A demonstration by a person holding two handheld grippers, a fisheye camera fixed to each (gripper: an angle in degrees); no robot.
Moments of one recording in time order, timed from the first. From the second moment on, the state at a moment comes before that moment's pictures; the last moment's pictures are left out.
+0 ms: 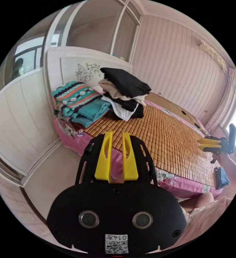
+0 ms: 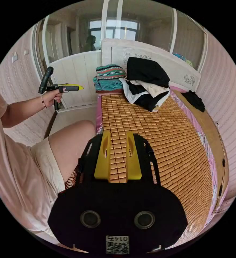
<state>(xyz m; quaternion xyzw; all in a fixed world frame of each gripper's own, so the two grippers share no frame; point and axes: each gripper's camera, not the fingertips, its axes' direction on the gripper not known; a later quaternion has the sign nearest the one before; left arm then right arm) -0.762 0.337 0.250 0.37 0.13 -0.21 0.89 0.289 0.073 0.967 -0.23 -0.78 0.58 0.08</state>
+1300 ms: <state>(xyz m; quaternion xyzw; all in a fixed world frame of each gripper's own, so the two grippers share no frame) -1.207 0.320 0.060 0.39 0.29 -0.43 0.76 0.130 -0.373 1.234 -0.09 -0.88 0.45 0.12</state>
